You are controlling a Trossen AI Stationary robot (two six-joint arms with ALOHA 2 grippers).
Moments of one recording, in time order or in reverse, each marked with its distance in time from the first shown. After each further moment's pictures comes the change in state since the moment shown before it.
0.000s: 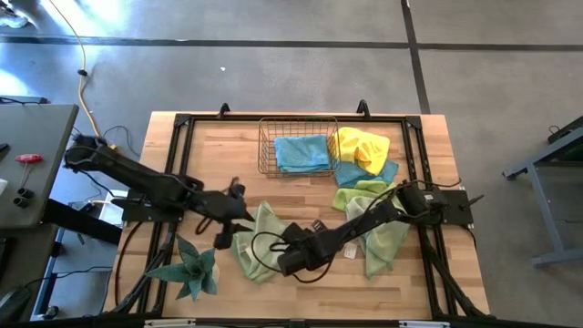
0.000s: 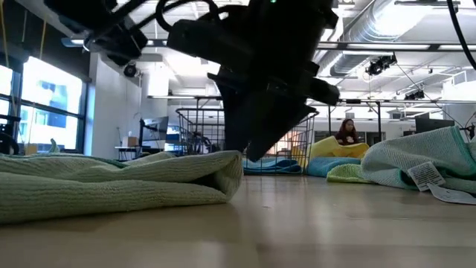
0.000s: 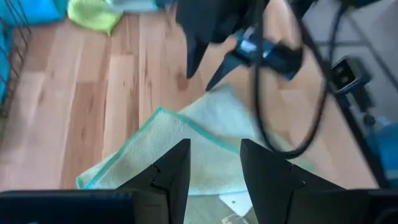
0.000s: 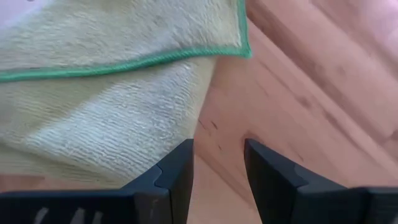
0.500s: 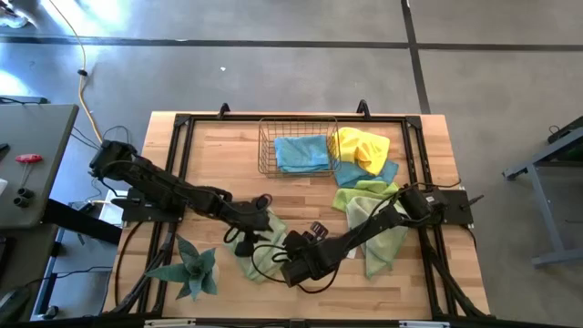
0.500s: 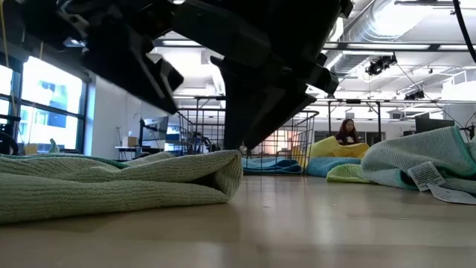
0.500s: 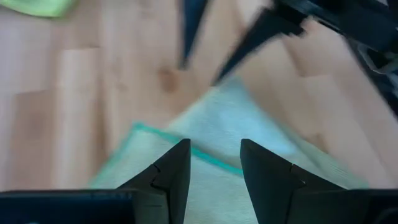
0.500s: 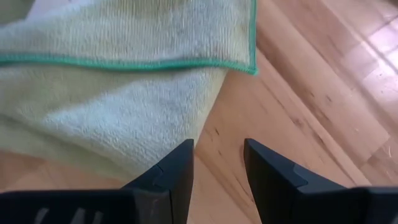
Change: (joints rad) left arm 0.048 0.351 0.001 0.314 0.122 0.114; right arm 0.051 0.000 0.000 0.009 0.137 -0.080
